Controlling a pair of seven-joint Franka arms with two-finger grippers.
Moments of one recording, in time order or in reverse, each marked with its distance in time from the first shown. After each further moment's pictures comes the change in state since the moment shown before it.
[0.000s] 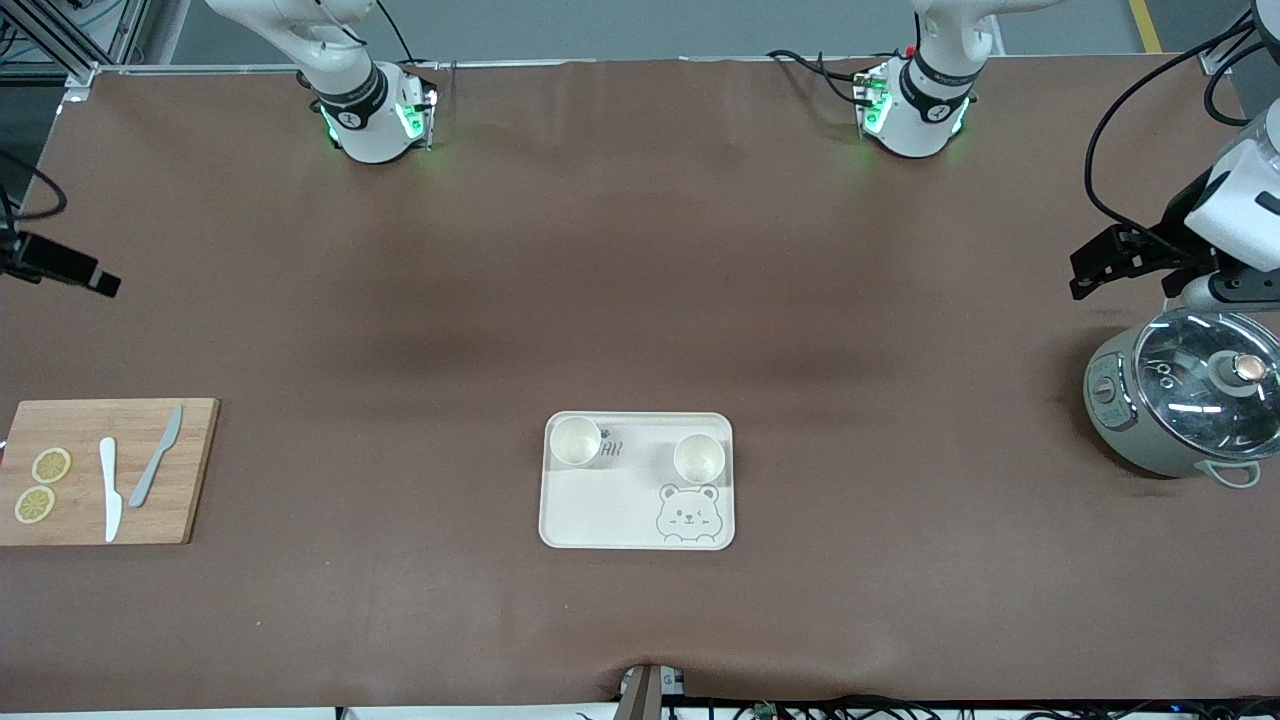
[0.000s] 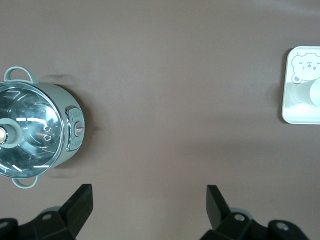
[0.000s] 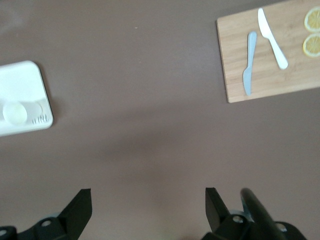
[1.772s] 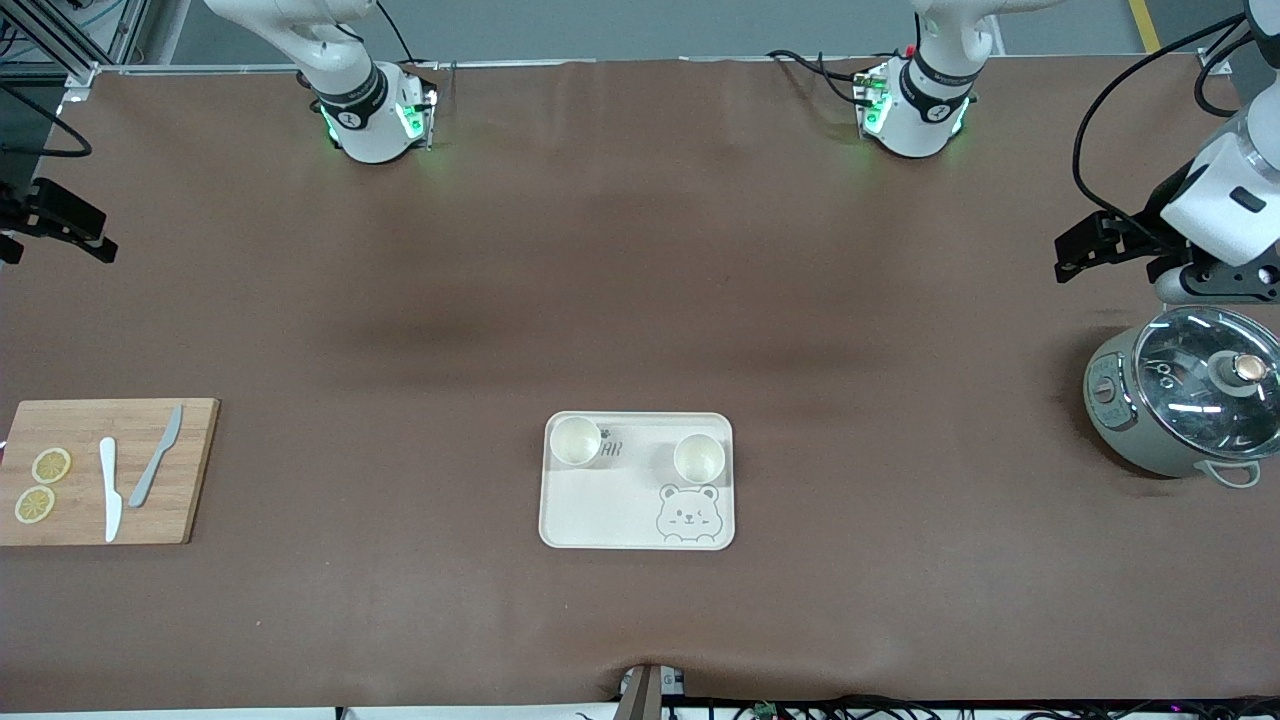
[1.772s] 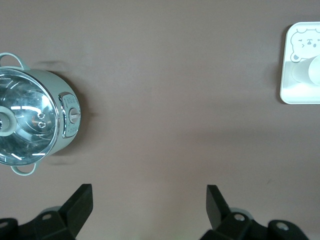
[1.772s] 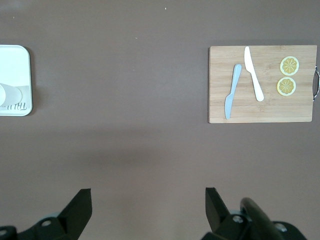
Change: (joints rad) left arm 0.001 0.009 -0.026 0.030 0.000 -0.086 0.005; right arm 0.036 -0.099 0.018 -0.116 -0.096 0.107 -0.084
